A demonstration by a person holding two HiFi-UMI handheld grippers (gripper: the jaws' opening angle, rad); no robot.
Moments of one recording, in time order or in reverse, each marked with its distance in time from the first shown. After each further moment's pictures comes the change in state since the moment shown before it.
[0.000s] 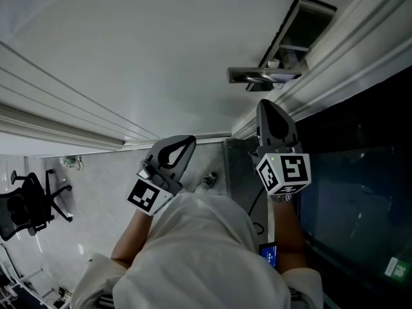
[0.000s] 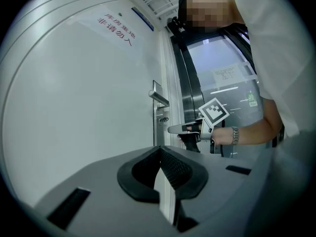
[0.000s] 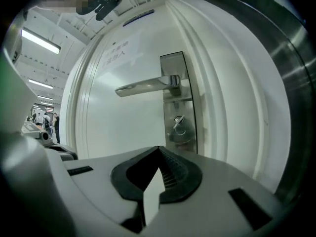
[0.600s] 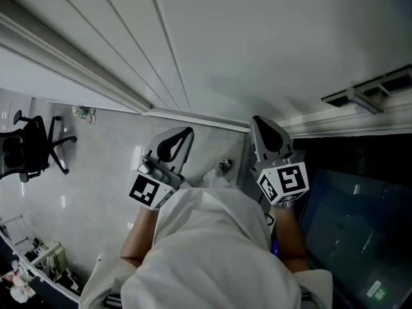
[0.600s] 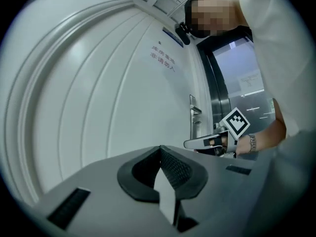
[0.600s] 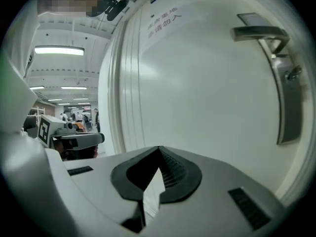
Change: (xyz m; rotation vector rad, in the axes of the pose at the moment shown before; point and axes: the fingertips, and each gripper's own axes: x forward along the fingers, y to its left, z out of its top) left arm -0.179 0.080 -0.025 -0.108 -0.025 0.344; right arm 0.023 0.216 -0.067 -0.042 0.174 0.422
